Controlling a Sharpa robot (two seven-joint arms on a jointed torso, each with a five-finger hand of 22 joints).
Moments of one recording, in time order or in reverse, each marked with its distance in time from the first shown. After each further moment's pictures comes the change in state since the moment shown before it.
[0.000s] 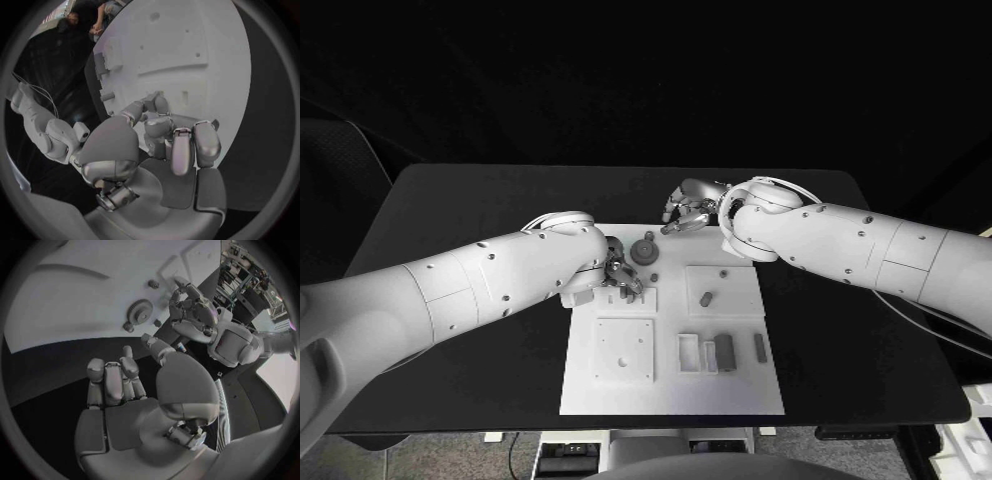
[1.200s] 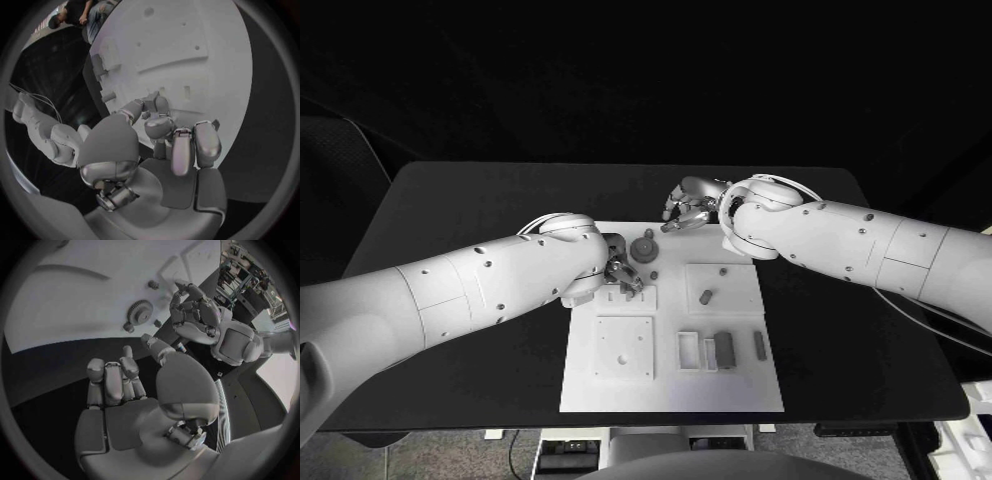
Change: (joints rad) left arm -0.002 -0.026 -0.001 0.060 -0.092 -0.067 0.022; left_hand 0.079 -0.050 0.042 0.005 0.170 0.000 0.000 0.041 0.012 0.000 0.000 0.020 -0.007 -0.003 -0.001 0.012 0.002 -0.007 -0.001 -0.007 0.000 0.009; right arm 0.000 -0.003 0.000 0.002 0.000 0.003 0.000; right_hand 0.000 0.000 0.003 0.003 0.000 0.002 -0.002 0.000 0.000 0.002 -0.002 0.000 -0.001 0.002 0.002 0.000 0.001 -0.005 0.000 0.000 0.000 0.000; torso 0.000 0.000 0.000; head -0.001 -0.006
